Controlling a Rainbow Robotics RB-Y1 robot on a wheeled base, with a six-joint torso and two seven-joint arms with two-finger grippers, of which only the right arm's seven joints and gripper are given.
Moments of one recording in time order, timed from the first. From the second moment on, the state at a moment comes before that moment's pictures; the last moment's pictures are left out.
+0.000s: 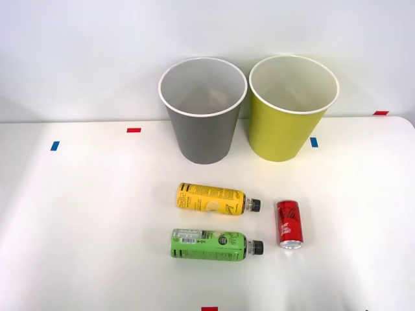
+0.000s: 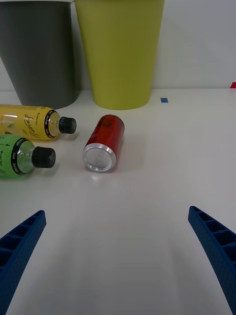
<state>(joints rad) 1.06 -0.34 0.35 -1.85 -0.11 -0.74 1.60</state>
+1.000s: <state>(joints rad) 1.06 -0.34 0.35 -1.85 -0.11 -0.73 1.60</state>
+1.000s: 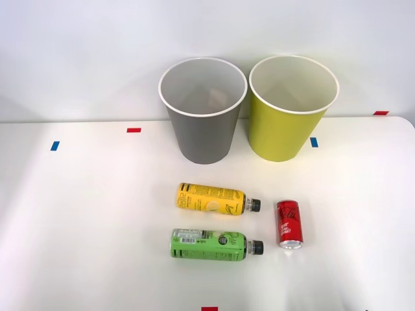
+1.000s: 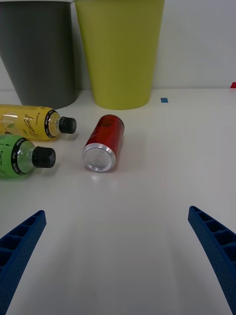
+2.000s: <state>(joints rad) 1.06 -0.34 0.35 -1.85 -0.11 -0.73 1.60</state>
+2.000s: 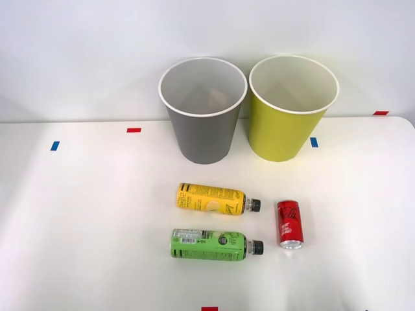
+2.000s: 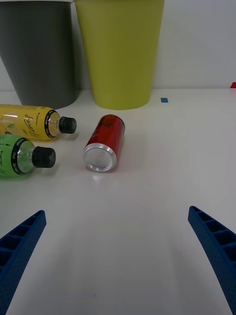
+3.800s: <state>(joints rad) 1.06 -0.34 0.35 -1.85 -0.11 -0.73 1.60</state>
